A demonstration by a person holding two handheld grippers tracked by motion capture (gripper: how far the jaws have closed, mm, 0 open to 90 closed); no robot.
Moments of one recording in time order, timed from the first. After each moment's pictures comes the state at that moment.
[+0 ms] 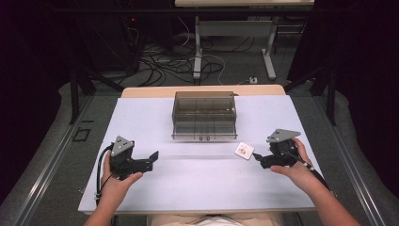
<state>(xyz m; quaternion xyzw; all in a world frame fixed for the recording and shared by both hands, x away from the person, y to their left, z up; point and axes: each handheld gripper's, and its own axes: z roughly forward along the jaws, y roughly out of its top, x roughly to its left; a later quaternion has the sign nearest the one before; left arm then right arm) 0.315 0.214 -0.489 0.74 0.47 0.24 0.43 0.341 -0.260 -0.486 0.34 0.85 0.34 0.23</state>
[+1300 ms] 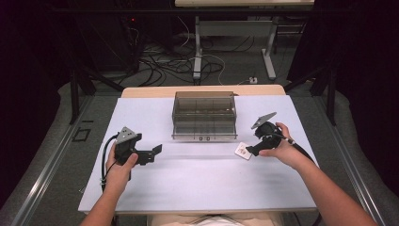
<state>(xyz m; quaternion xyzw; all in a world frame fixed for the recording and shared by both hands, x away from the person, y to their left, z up) 0.350 0.218 -0.497 0.76 0.42 0.17 0.47 0.409 -0.240 -0.503 0.32 0.89 0.27 0.16</state>
